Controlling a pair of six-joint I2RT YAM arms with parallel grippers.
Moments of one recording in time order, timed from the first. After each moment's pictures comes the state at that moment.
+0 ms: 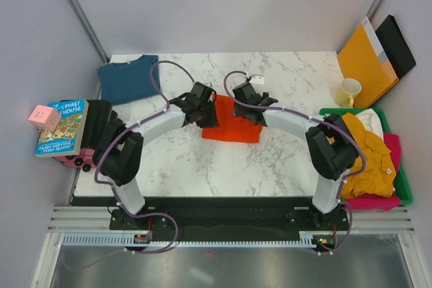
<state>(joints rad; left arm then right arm) -0.59 1.80 1.24 -0.39 0.05 -0.62 0.62 1.87 1.27 -0.28 0.48 0.58</state>
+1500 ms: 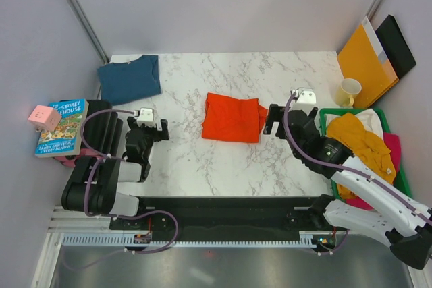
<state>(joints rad) -0.11 1.40 0.20 1.03 -0.06 0.05 0.75 0.92 0.91 -0.48 0.63 0.49</state>
